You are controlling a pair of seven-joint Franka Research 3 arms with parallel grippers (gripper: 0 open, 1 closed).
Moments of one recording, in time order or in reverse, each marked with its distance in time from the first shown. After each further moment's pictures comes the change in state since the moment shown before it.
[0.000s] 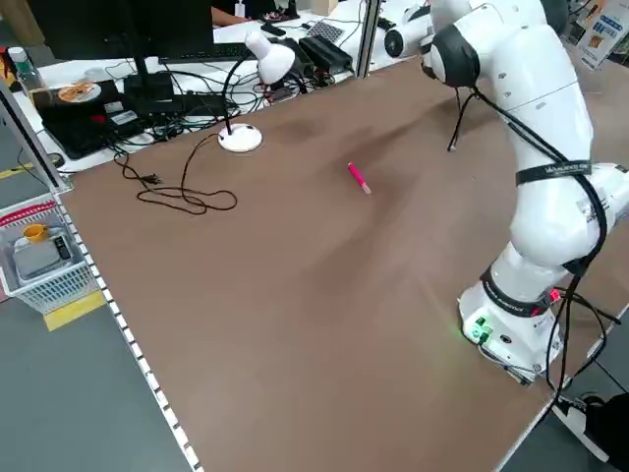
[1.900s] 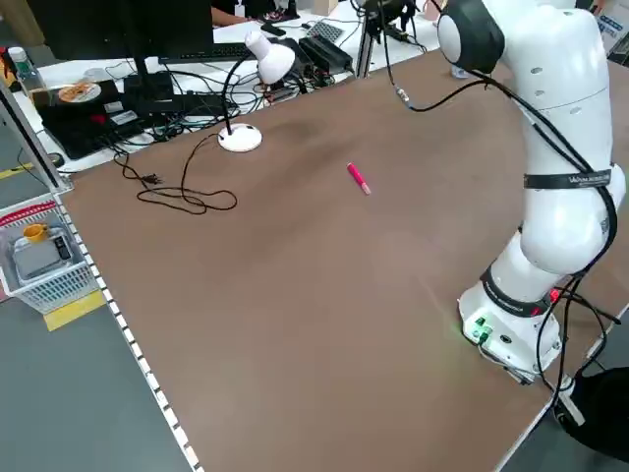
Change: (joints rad) left arm 0.250 -0.248 0.000 0.018 1.439 -0.324 -0.603; right arm -0.262 -0.040 -0.003 0.345 -0.744 -0.167 0.495
